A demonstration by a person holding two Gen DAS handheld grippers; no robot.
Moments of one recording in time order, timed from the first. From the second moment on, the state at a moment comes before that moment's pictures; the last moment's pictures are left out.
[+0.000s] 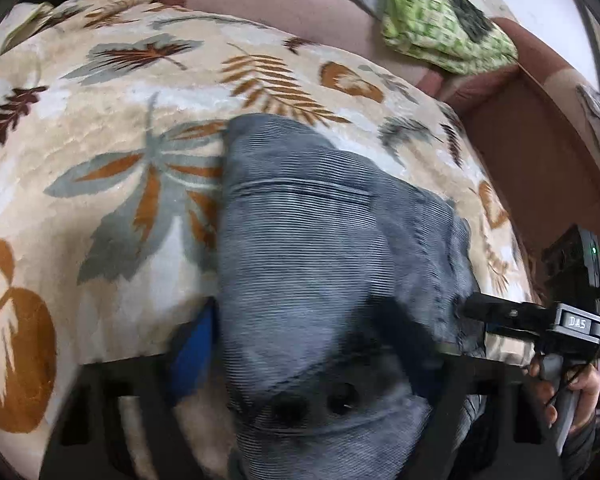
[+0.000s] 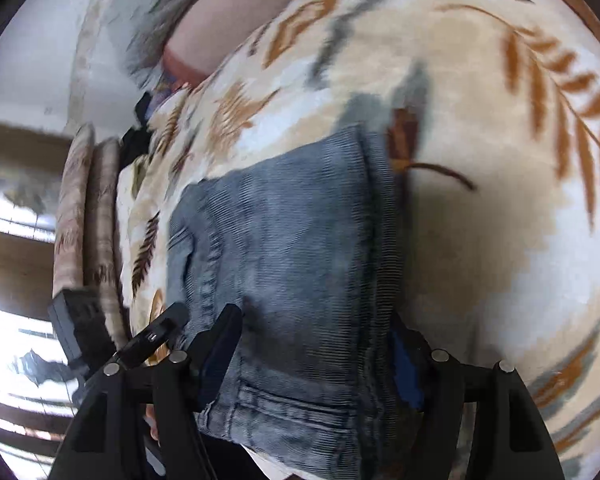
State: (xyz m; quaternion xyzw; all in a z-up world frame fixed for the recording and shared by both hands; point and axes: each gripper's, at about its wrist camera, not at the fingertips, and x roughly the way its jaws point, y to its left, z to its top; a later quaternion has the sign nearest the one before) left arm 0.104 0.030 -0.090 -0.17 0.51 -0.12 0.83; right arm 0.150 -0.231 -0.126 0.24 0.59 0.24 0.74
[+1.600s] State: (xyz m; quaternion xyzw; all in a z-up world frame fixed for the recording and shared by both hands) left arm 0.055 0.013 -0.053 0.01 0.47 0.01 0.88; right arm 0.075 -0.191 -0.081 0.00 0.49 0.19 0.85
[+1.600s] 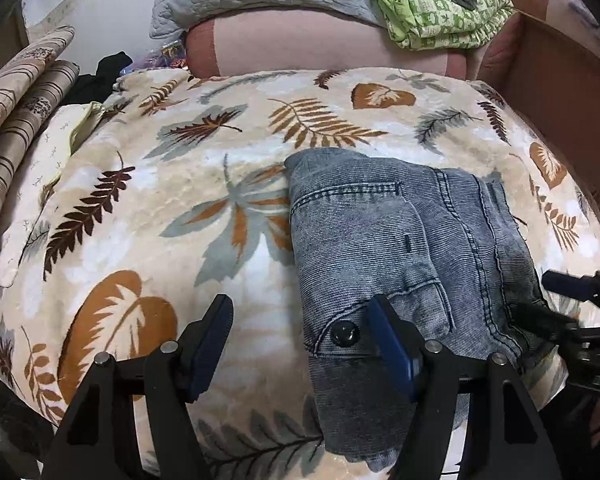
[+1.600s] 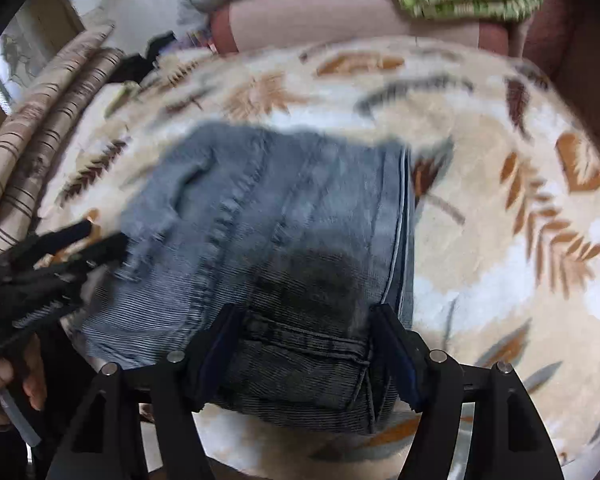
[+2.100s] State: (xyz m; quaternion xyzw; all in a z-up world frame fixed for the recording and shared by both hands) left arm 0.079 0.060 -0.065 -0.18 0.49 -0.04 0.85; right arm 0.120 -0.256 -0.088 0.19 0.52 0.22 0.80
